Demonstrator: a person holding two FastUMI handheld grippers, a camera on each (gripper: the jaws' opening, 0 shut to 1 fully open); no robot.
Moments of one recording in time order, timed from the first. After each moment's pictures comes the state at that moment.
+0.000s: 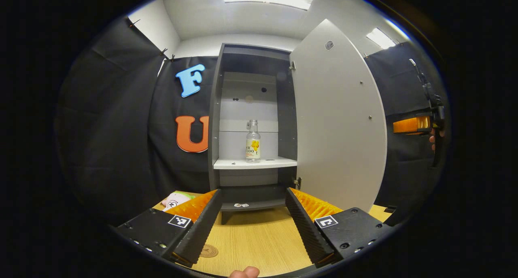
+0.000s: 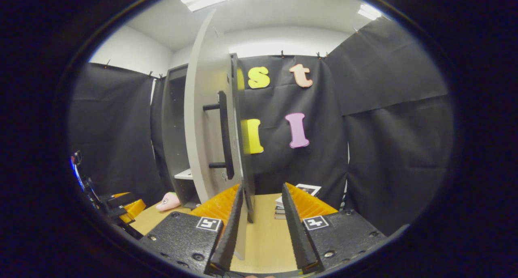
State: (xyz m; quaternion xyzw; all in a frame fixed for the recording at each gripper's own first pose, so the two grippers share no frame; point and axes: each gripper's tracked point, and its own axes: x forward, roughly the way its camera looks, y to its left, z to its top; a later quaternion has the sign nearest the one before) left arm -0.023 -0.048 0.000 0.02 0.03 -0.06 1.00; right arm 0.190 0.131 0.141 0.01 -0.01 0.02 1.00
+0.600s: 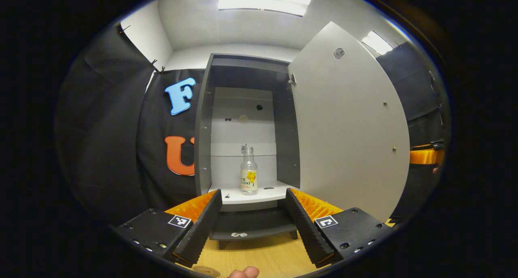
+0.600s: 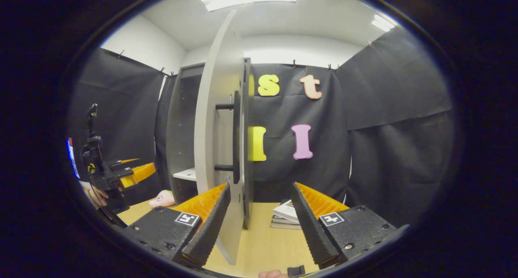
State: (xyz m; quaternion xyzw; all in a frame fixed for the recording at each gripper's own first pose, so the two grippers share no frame) left arm 0.084 -0.064 0.076 0.03 -0.03 -0.07 1.00; right arm 0.201 0.128 0.149 -0.02 -0.04 0.04 1.00
